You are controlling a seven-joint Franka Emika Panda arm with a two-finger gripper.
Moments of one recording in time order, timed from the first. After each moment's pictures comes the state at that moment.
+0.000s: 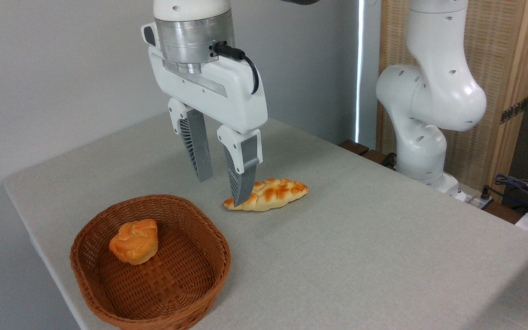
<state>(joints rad) -0.06 0.00 0.12 -1.64 -0.05 1.67 0.82</state>
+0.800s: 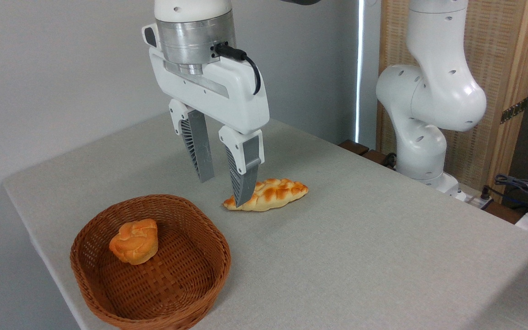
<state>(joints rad) -0.06 0.00 0.13 -1.64 -0.05 1.66 0.81</state>
